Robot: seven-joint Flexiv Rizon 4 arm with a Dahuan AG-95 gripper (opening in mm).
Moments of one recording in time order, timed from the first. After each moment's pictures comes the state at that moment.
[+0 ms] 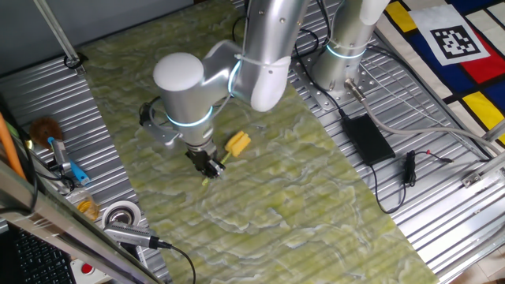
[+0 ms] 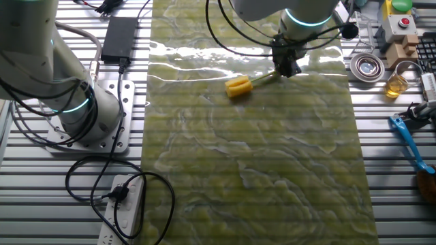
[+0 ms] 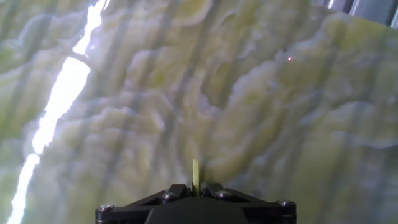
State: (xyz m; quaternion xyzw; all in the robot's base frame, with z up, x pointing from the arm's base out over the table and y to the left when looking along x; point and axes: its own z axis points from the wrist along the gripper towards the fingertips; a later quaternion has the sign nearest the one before) arm 0.537 0.160 0.013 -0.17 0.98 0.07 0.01
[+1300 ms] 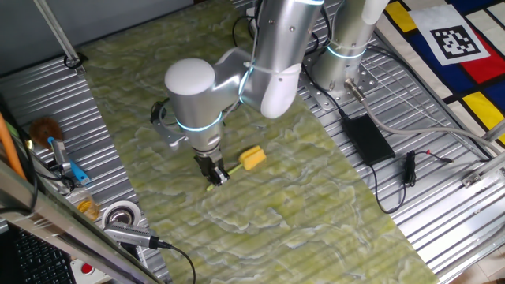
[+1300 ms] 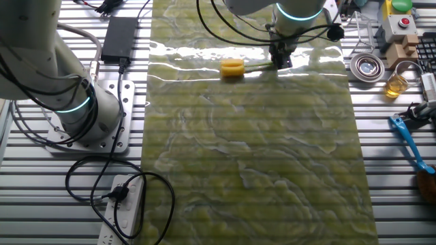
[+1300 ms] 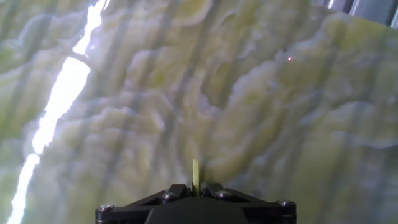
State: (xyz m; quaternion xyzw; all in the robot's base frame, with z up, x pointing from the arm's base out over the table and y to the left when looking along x) arm 0.532 0.162 0.012 -0.12 0.99 0.07 0.02
